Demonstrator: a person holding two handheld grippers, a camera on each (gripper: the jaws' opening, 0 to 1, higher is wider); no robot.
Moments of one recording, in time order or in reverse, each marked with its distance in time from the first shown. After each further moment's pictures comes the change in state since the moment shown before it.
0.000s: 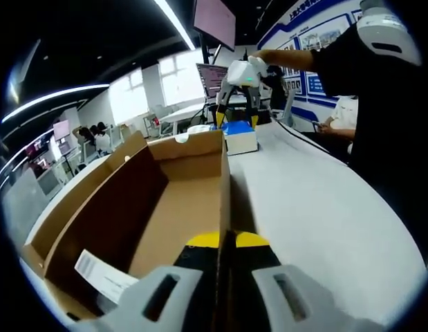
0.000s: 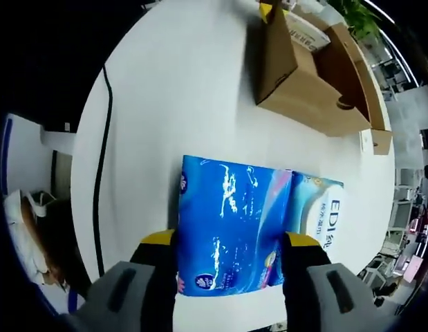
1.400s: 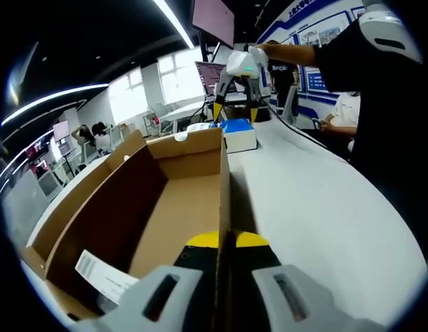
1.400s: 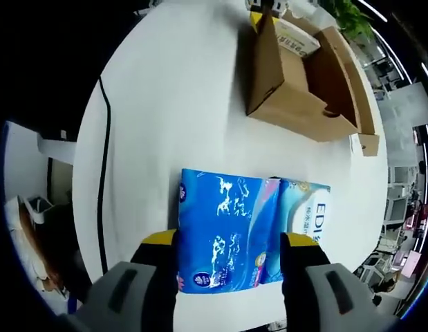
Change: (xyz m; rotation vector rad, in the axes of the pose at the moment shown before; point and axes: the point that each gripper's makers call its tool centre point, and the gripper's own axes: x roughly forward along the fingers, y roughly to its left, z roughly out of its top) left arm 0.001 -0.001 -0.001 0.013 0.014 0.003; right arm -0.030 -0.020 0.025 -0.006 -0.042 -0.088
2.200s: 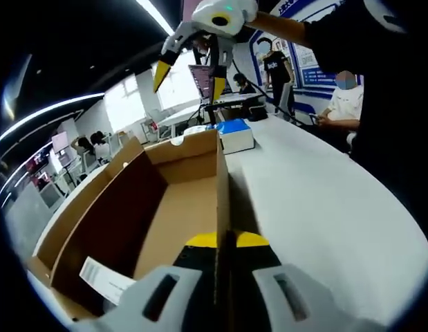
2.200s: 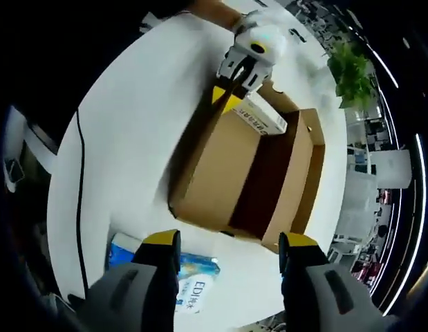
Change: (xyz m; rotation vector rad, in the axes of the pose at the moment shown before) left arm -0.002 -0.006 0.004 0.059 -0.008 0.005; right arm -0.033 -0.113 0.164 -0.350 -0.066 -0.206
